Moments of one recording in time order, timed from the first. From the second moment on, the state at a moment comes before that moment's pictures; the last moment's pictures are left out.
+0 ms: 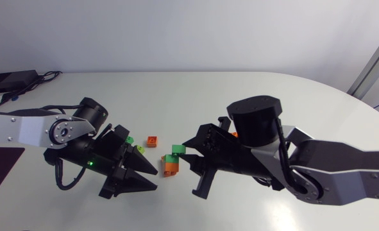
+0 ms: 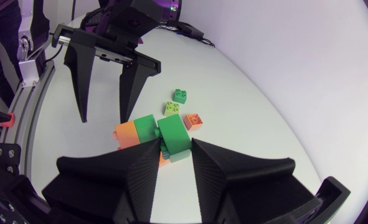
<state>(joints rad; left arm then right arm) -0.27 1.54 0.77 -0.56 0.99 0.88 0.78 1.37 0.66 0.24 -0.16 -0.46</state>
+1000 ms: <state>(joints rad) -0.23 1.57 0.82 -0.59 1.05 0.88 0.88 1.43 0.66 0.32 -0.04 -0.50</state>
